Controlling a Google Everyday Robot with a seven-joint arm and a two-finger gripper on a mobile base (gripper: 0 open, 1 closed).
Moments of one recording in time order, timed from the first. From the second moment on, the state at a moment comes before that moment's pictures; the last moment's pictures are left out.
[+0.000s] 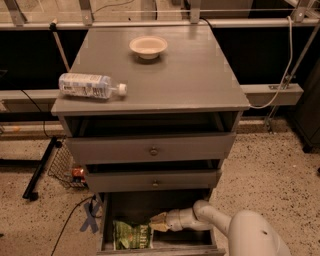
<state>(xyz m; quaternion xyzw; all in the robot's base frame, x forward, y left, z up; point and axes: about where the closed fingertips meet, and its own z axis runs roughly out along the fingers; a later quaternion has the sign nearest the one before) 0.533 0.025 0.158 -0.43 0.72 0.46 0.29</state>
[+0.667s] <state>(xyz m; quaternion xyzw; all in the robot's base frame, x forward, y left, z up) 0.535 0.025 0.177 -0.44 0.71 0.46 0.31</state>
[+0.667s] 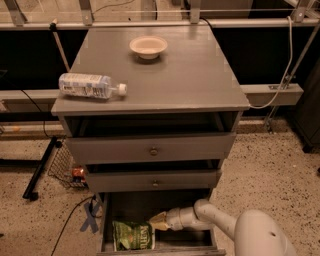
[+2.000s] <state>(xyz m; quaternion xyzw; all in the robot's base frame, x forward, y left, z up) 0.548 -0.046 0.302 -0.48 0.66 0.41 0.40</state>
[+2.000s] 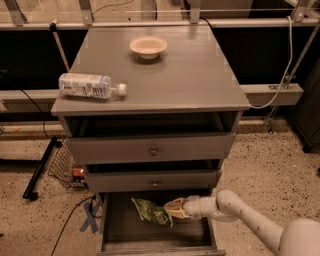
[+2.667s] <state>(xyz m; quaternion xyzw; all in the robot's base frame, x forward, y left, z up) 0.531 -0.050 0.362 -0.54 0.66 0.34 0.40</state>
